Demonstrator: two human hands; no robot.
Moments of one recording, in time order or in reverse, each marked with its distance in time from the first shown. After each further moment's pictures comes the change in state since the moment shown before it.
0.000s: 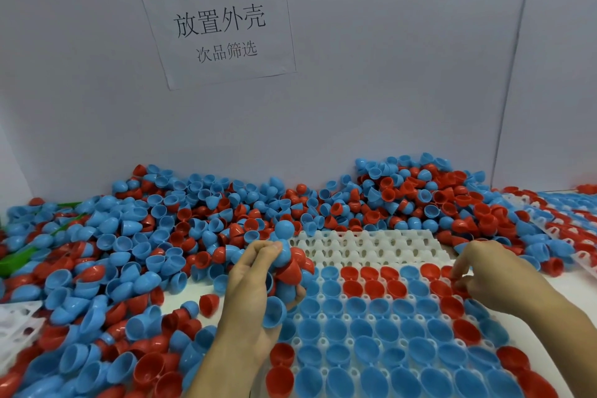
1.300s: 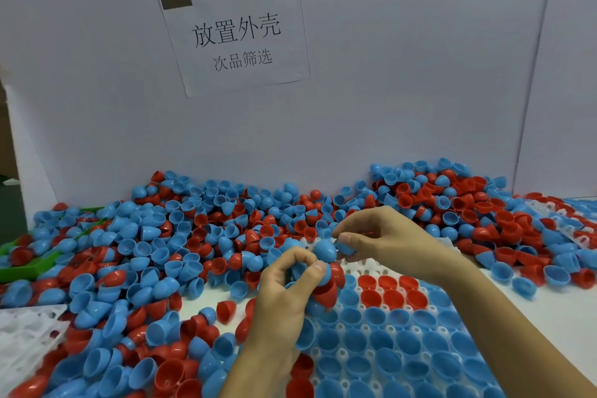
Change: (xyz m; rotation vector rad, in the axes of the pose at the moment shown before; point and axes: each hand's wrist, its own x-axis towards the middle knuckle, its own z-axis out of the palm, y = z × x) left_hand -0.014 0.005 0.010 0.394 -0.080 0.223; right_hand 0.001 -0.145 -0.036 0.881 -0.152 -0.576
